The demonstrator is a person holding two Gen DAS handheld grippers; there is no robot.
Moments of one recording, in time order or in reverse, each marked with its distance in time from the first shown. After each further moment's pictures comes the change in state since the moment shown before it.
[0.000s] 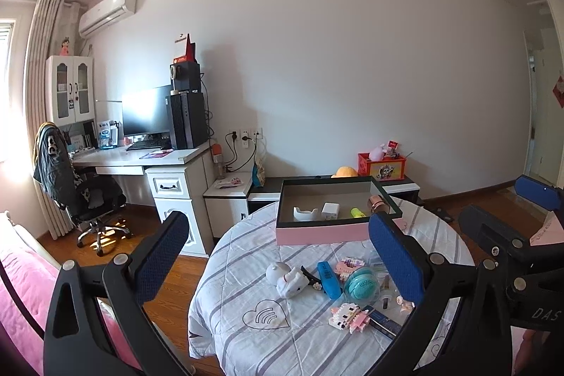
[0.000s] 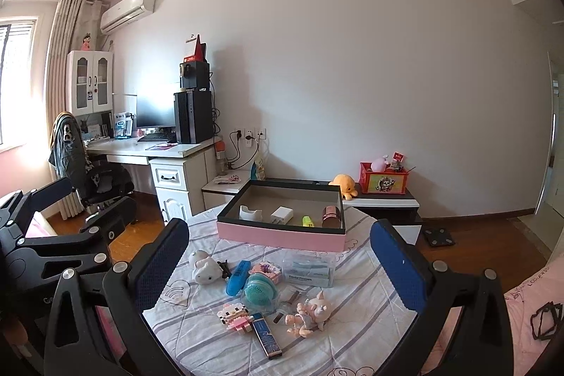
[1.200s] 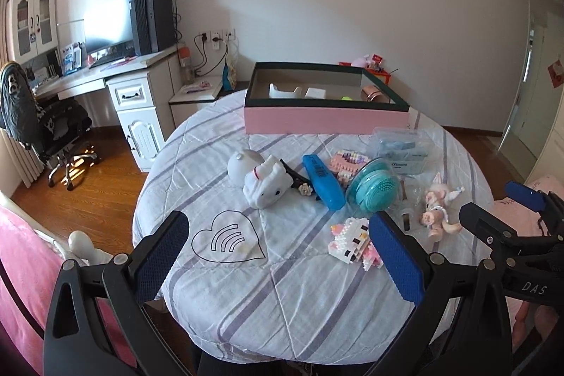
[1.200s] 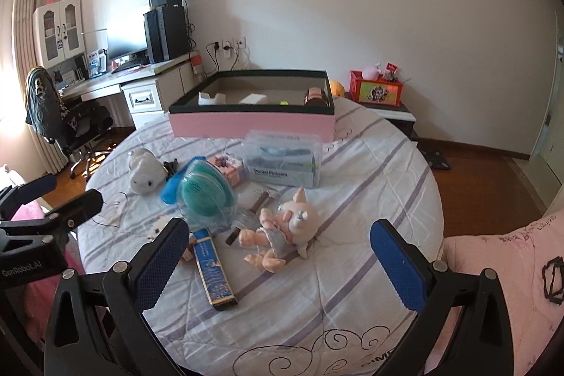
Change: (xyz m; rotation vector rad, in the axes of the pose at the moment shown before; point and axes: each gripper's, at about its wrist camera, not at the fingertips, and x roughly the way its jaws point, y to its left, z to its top) left arm 0.111 -0.007 -0.103 -0.037 0.401 -0.122; right arm 0.108 -0.041 -0.106 0.057 0.376 -0.051
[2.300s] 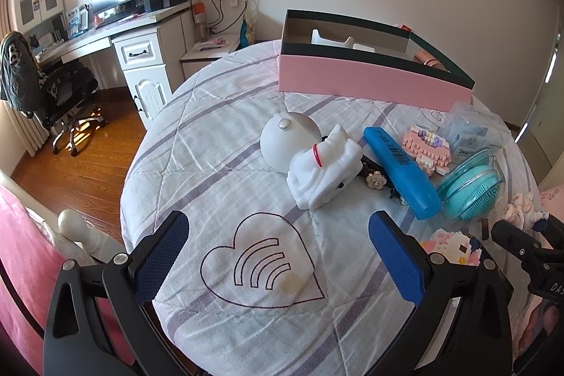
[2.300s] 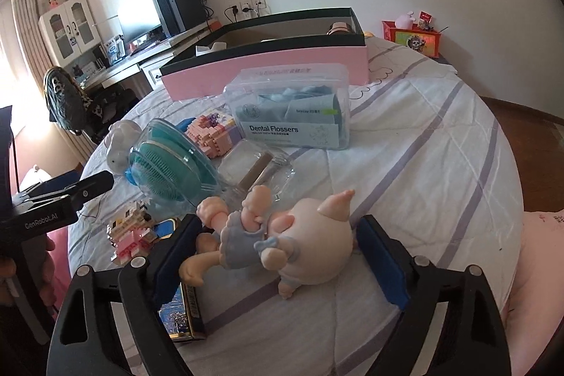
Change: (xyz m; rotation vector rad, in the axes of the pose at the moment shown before) left arm 0.087 0.039 0.004 -0.057 0.156 0.047; right arm 0.083 -0.023 -0.009 0.057 0.150 0.196
